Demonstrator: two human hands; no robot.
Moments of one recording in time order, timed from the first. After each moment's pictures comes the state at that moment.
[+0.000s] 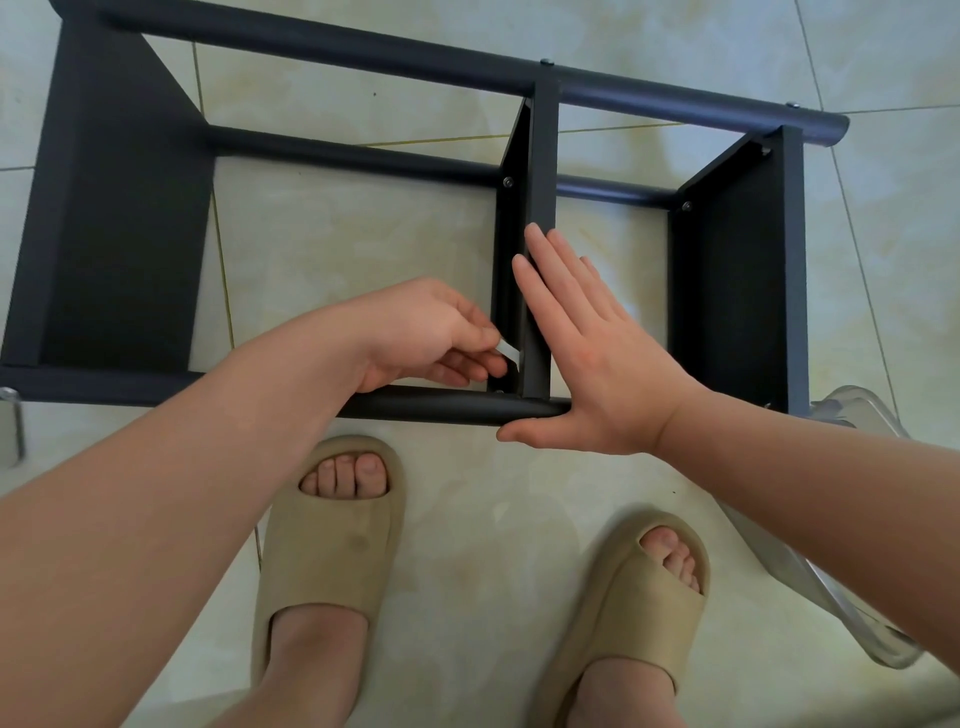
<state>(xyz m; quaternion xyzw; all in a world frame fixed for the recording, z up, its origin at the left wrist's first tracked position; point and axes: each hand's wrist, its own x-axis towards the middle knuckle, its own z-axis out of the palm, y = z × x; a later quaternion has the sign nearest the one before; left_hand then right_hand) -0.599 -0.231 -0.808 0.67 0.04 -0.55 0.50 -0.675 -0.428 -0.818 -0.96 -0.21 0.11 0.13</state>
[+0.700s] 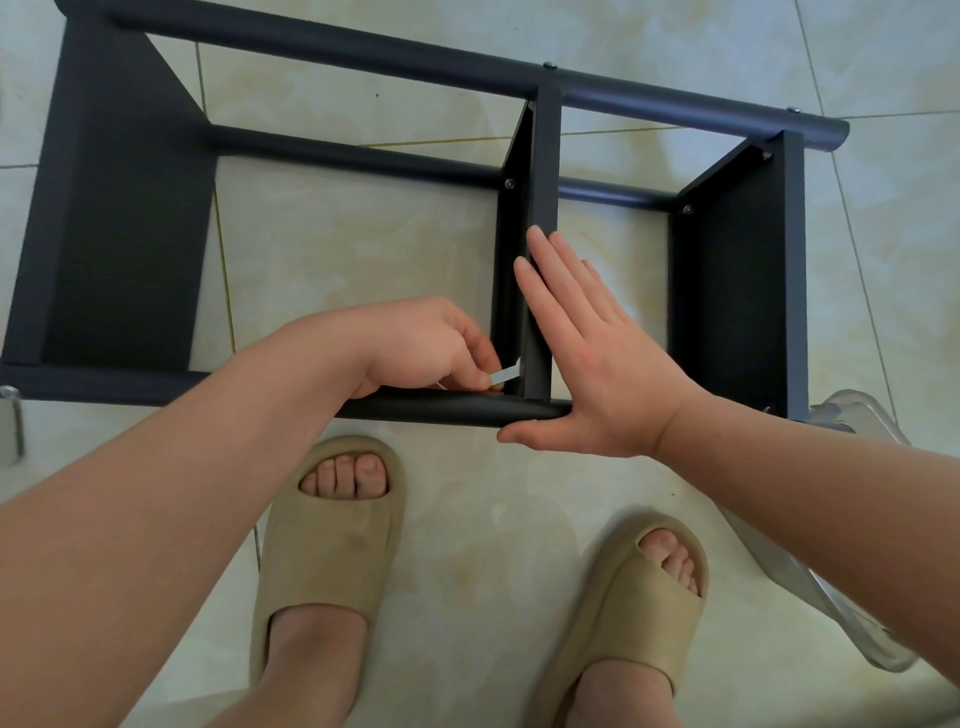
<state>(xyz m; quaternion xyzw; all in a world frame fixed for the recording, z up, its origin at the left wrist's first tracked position) -0.601 -0.226 -0.802 0.72 -0.06 -0.58 0.39 -0.675 -0.428 -0.818 -0.96 -0.21 0.11 0.13</state>
